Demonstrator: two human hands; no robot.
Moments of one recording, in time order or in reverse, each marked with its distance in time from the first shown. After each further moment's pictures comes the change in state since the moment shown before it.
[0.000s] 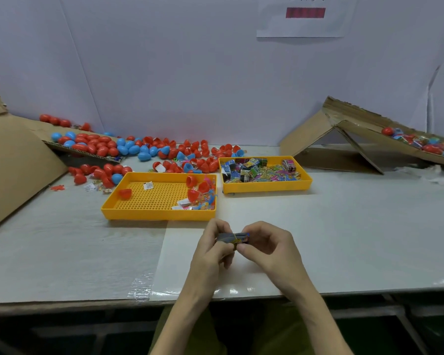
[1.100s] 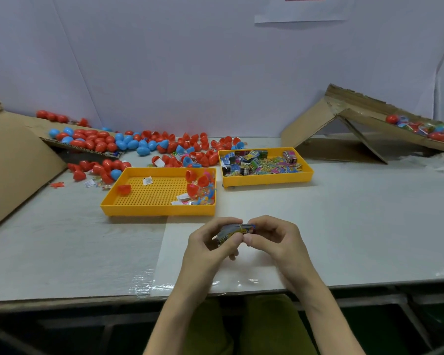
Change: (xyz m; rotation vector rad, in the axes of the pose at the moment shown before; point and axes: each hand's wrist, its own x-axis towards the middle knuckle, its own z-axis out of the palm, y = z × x) left_hand -0.004 0.006 -0.003 0.058 0.023 -0.001; right_hand 0.004 0.003 -0.008 0.218 -0.009 0.053
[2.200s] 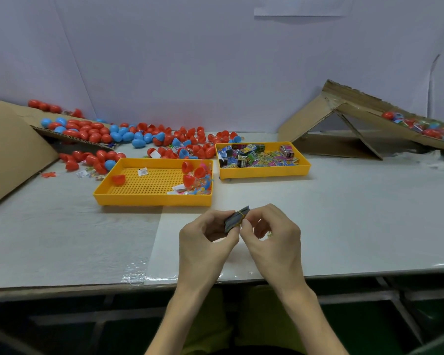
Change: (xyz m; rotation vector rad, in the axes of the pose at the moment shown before) left_hand -0.006 -0.008 0.013 0.238 0.207 0.205; right_hand -0.009 0.017 0.019 -0.725 0.333 -0.474
